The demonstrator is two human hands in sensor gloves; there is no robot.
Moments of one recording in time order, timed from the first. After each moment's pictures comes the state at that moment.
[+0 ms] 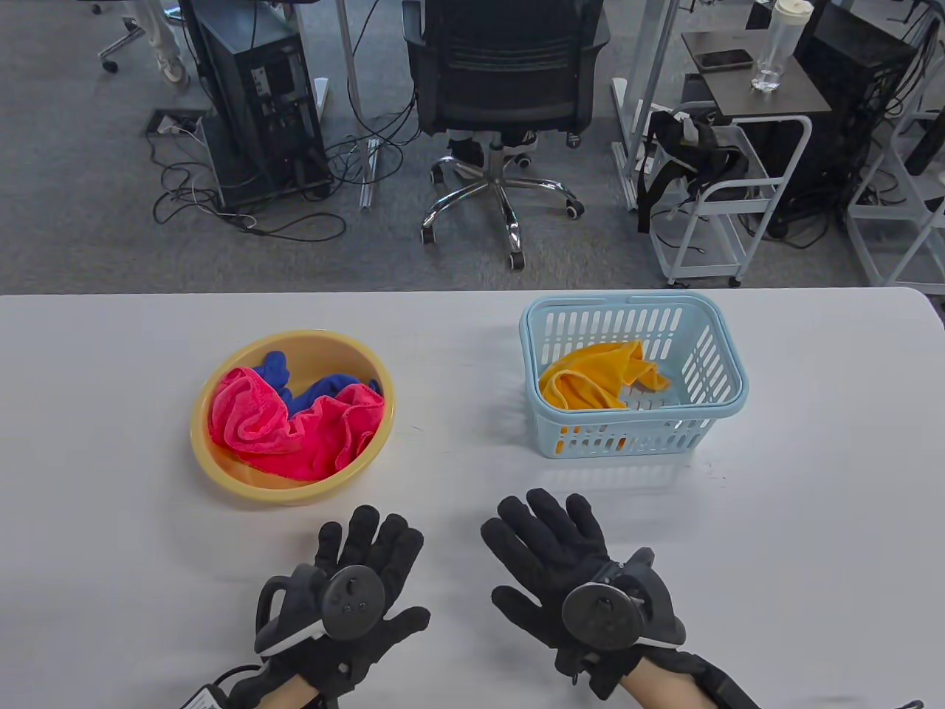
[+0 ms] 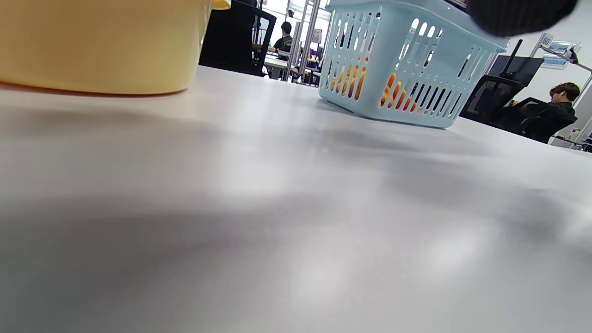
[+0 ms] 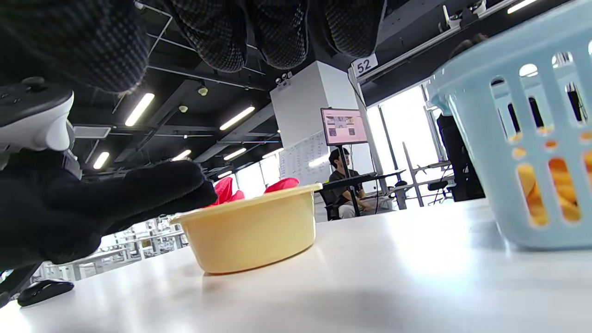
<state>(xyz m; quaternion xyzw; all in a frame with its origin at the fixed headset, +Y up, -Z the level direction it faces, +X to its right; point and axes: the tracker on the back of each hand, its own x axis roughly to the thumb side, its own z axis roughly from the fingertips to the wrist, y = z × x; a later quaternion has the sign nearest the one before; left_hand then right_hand) -0.182 -0.736 -0.228 -0.12 -0.20 0.09 0.97 0.104 -0.708 -0.228 0.33 -0.10 0.92 0.21</state>
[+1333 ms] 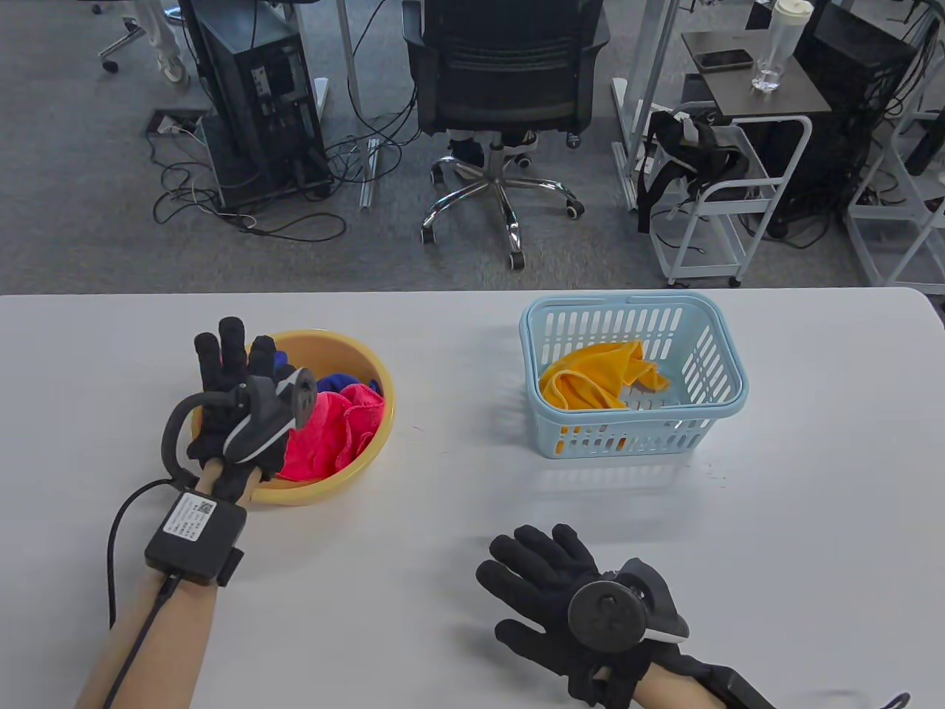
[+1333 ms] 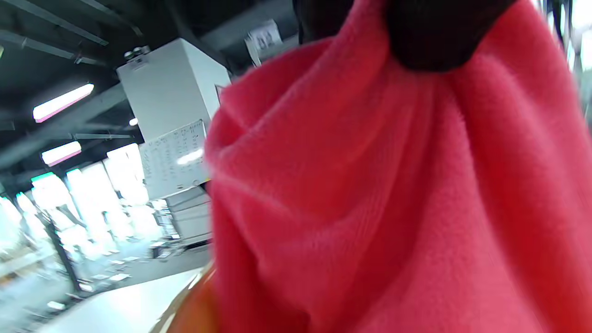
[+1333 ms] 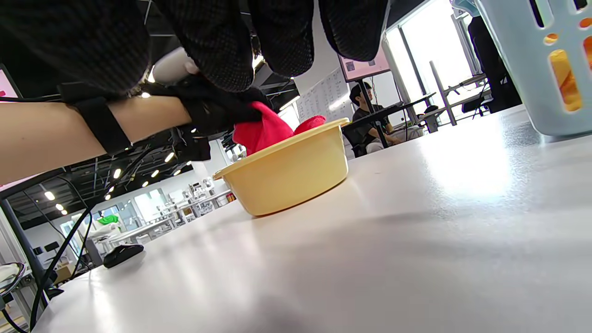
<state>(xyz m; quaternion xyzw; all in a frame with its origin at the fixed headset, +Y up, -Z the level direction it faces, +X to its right) -0.276 -0.619 -0.397 0.09 0.06 -0.08 0.99 0.107 -0.717 -0.223 0.37 0.00 0.90 0.25</state>
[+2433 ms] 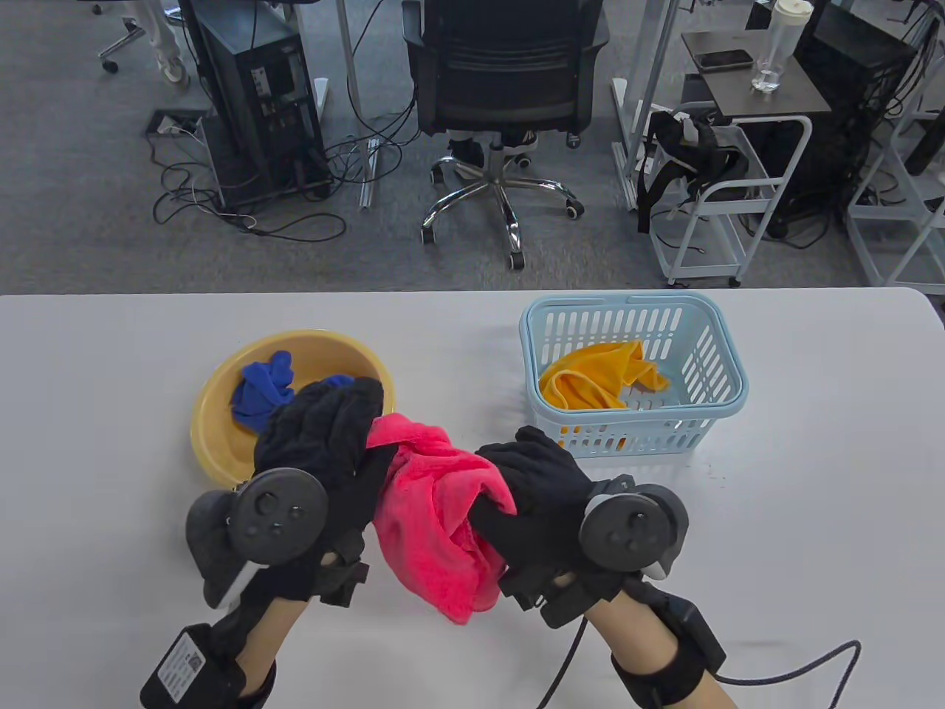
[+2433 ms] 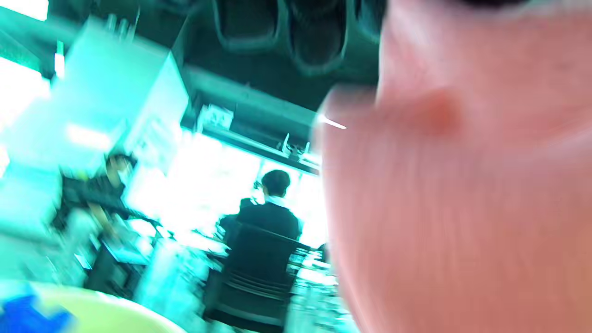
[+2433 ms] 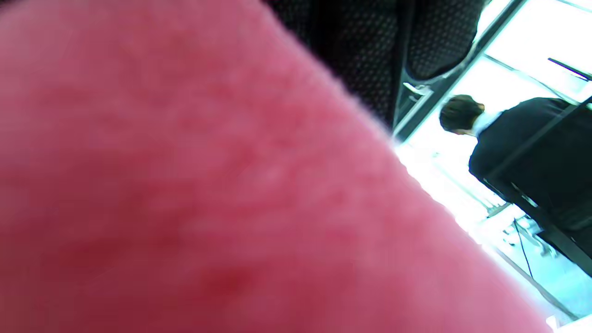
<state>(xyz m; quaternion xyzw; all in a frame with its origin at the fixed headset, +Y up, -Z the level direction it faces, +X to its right) -0.186 -0.541 -0.234 0.23 -0.06 0.12 0.96 0.093 -0.585 -0.268 0.27 -0.21 0.81 0.47</state>
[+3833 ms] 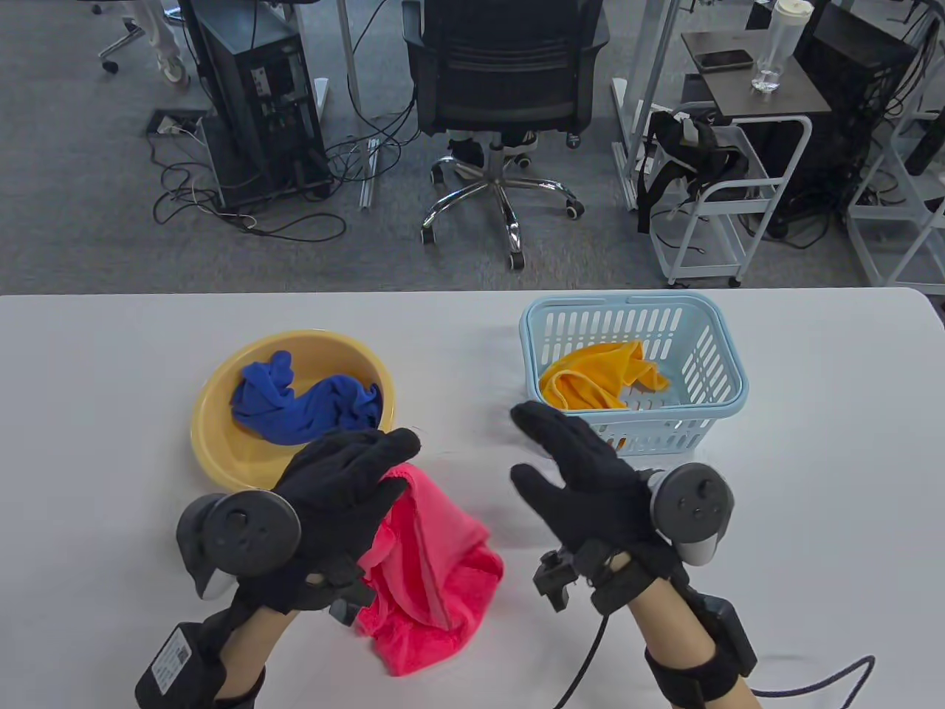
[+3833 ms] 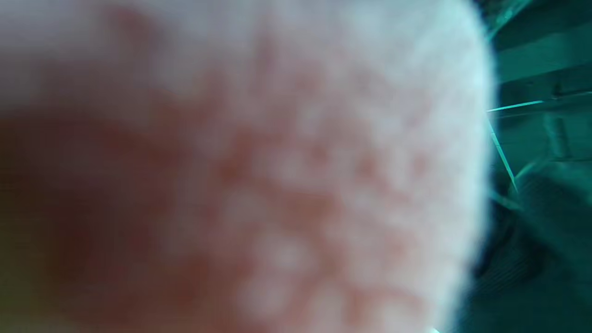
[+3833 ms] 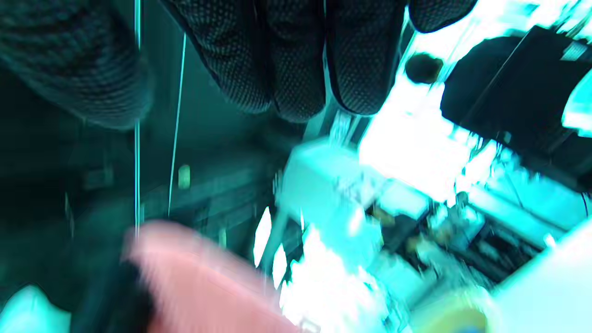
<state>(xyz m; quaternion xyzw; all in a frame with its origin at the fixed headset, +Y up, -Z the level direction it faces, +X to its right) -0.189 -0.576 -0.247 0.21 -0.23 0.34 0.89 0.093 -0.594 -0.266 0.30 -0.10 0.81 0.49</state>
